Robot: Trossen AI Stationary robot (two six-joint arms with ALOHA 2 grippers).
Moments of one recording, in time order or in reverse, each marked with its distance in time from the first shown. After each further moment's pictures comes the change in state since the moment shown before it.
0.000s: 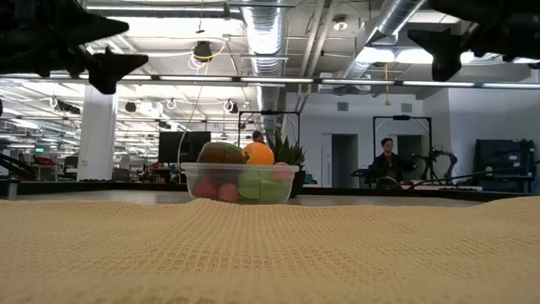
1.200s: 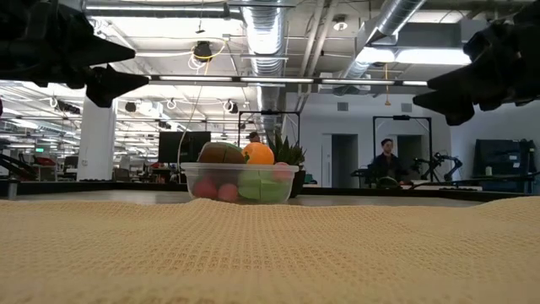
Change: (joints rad) left arm 0.000 0.000 -0.003 -0.136 -0.081 -0.020; right arm 0.014 -0.173 -0.152 -0.280 0.134 -0.079
